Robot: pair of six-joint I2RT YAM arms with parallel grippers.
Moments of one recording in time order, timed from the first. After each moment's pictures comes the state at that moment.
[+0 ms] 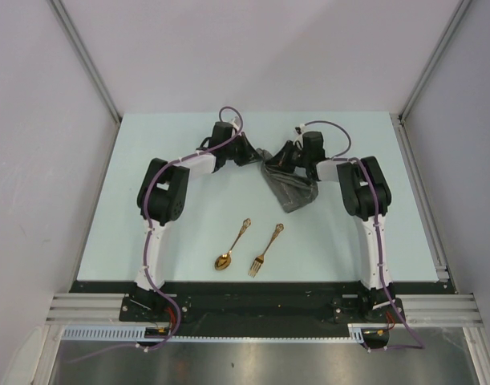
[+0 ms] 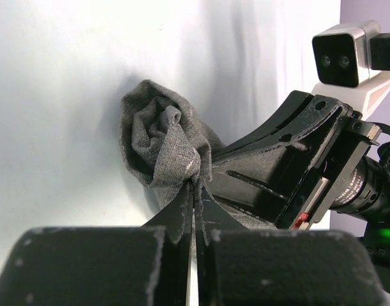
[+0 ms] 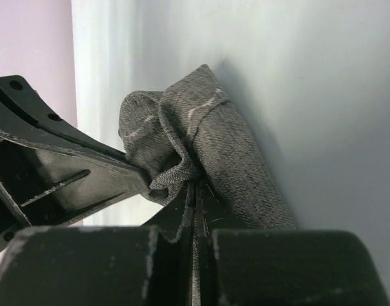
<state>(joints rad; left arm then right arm) -0.38 2.30 1.63 0.09 0.45 -0.78 0.29 2.33 1.47 0.36 -0.60 0.83</state>
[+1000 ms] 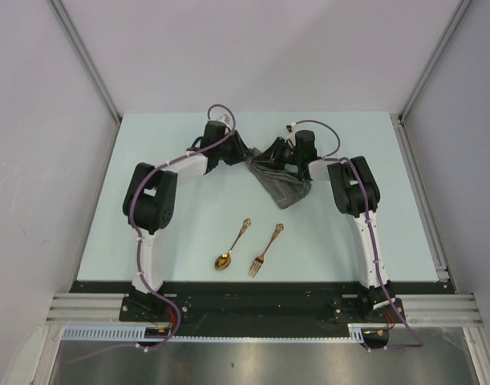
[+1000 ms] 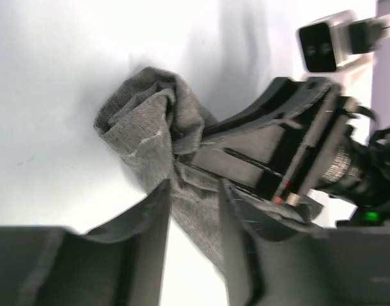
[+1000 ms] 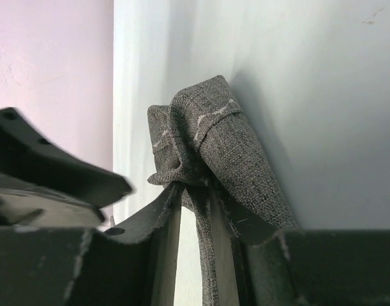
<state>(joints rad) -0.37 2.14 1.50 0.03 0.27 -0.72 0.32 2.47 1.61 0.47 -0.71 0.96</state>
